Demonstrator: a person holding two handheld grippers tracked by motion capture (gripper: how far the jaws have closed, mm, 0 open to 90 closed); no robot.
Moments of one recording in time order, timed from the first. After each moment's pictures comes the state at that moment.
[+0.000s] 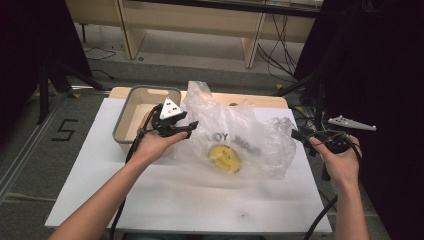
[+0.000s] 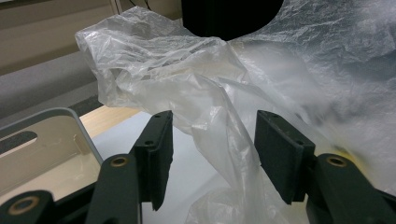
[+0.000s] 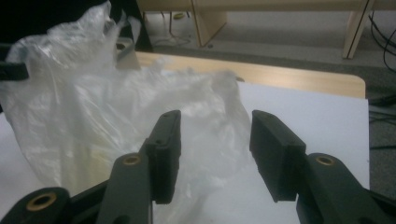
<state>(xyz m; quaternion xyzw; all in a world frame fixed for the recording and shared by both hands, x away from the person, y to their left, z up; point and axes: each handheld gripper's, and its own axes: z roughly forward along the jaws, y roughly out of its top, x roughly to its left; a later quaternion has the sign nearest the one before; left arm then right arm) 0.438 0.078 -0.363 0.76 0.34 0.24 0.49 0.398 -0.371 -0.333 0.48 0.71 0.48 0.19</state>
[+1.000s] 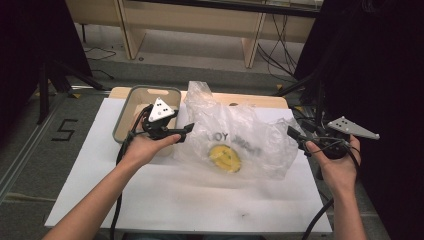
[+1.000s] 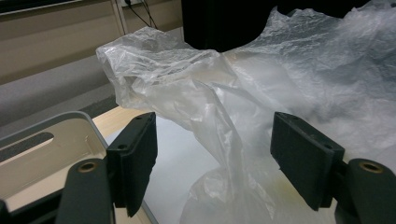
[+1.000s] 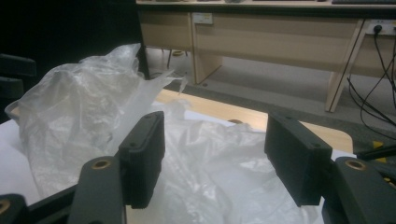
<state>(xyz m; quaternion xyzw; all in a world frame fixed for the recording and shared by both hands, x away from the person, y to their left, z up) 0.415 0.096 -0.346 0.76 0.34 0.25 0.50 0.374 -0.345 -0.320 0.42 0.69 0.52 0.27</state>
